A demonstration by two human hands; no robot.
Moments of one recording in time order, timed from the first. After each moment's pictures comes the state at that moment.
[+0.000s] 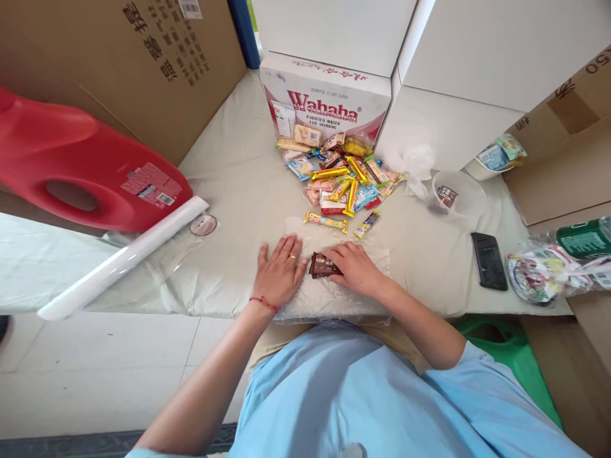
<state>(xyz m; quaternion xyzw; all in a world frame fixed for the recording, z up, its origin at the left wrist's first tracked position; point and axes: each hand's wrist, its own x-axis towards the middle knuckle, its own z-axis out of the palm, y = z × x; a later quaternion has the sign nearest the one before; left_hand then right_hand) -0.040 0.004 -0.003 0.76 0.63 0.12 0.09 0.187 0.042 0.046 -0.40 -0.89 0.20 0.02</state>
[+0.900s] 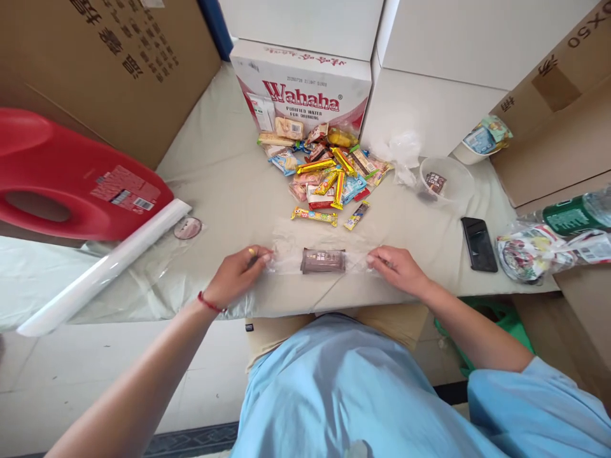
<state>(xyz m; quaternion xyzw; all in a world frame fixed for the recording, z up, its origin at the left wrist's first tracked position) -0.107 0.016 0.030 0.72 0.59 0.17 0.31 0.292 0.016 0.056 -0.48 -0.81 0.29 0.16</state>
